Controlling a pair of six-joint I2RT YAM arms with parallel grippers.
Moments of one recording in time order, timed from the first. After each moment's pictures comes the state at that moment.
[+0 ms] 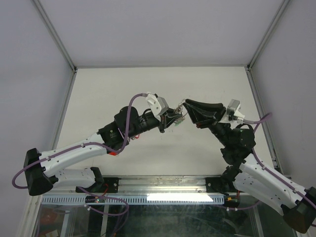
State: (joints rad) left arm -1.06 1.15 0.97 0.27 0.09 0.02; right arm 0.75 0.70 0.52 0.80 -0.16 0.22
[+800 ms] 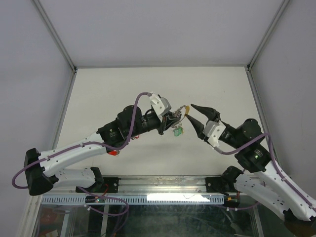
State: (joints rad) left arm -1.06 1.15 0.99 0.12 0.08 -0.01; right arm 0.75 0.56 0.74 0.02 -0.32 -0.66
